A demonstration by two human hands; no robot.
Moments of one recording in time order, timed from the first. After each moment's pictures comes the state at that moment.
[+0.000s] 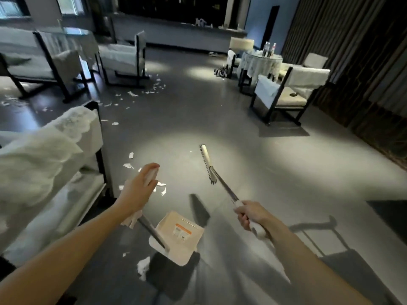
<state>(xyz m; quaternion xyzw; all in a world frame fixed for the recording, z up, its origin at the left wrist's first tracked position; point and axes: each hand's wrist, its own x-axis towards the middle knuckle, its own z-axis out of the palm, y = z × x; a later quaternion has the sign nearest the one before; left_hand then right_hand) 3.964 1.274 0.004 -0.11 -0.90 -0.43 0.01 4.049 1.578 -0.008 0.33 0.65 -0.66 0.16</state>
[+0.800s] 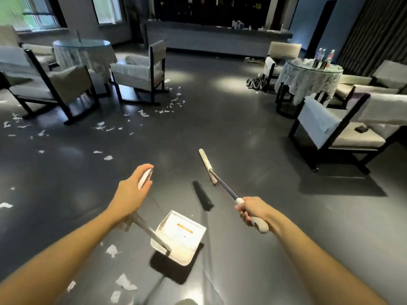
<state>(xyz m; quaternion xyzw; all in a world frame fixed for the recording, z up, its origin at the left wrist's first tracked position) 3.219 1.547 0.027 -0.01 -0.92 -0.38 0.09 3.225 1.879 0.008 0.26 0.70 -0.62 0.24</state>
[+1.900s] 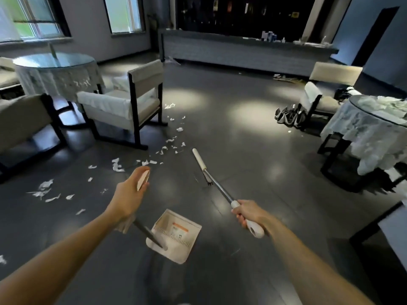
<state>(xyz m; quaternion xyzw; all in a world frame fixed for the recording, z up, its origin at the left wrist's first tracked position) 2.046 1.720 0.030 0.08 -0.90 -0.40 0.12 2.009 2.039 0.015 0.15 0.76 -0.57 0.29</state>
